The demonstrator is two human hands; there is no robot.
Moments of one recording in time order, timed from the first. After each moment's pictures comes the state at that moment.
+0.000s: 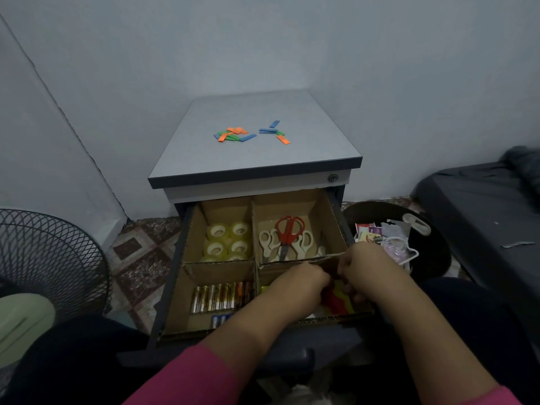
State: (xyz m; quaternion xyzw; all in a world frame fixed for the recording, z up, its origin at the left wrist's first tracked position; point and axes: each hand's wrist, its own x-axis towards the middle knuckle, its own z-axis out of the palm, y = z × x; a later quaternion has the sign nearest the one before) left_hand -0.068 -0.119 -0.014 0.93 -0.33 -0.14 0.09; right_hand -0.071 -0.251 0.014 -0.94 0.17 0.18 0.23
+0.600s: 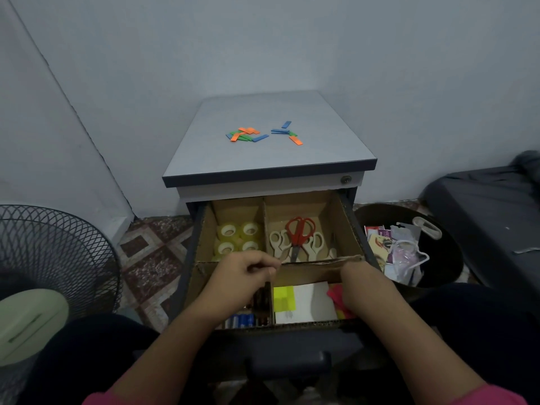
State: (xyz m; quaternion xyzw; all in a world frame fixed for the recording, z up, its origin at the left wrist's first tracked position) left_hand -0.077 -0.012 0.006 0.84 -0.11 -0.07 0.53; right_hand -0.088 -0.221 0.002 -0.98 0.08 0.17 0.08
